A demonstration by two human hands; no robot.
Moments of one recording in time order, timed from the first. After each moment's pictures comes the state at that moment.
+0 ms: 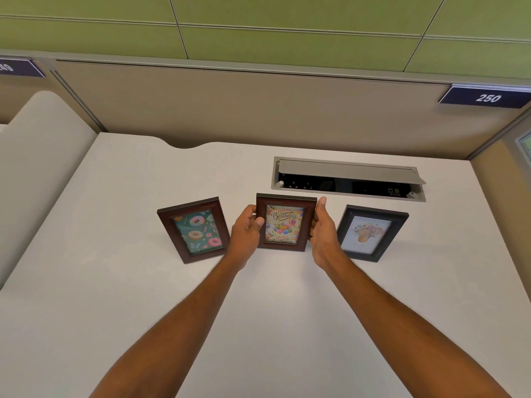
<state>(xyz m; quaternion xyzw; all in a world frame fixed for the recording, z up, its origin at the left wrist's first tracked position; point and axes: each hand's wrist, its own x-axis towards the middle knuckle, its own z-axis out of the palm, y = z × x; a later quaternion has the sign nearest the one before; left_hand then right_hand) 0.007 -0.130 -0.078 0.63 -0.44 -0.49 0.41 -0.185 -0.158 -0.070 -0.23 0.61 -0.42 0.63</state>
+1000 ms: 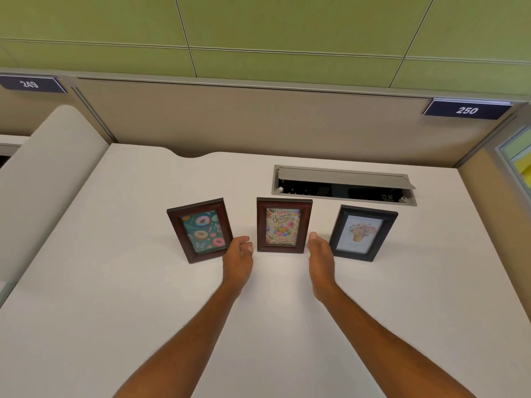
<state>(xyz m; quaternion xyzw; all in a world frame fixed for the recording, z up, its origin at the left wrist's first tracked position) 0.012 -0.059 -0.092 0.74 -0.34 -0.44 0.39 -0.185 -0.075 -0.076 -0.29 0.68 -0.40 0.54</state>
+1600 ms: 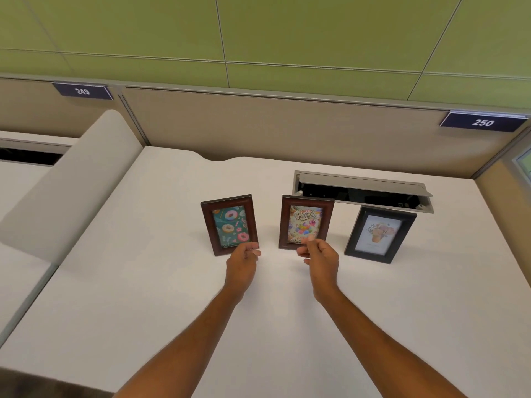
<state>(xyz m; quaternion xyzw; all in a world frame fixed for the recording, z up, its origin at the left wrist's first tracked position) 0.054 -0.012 -0.067 0.73 -0.31 -0.46 0.40 -0.135 -0.042 -0.061 -0.35 0.64 -0.46 0.50</state>
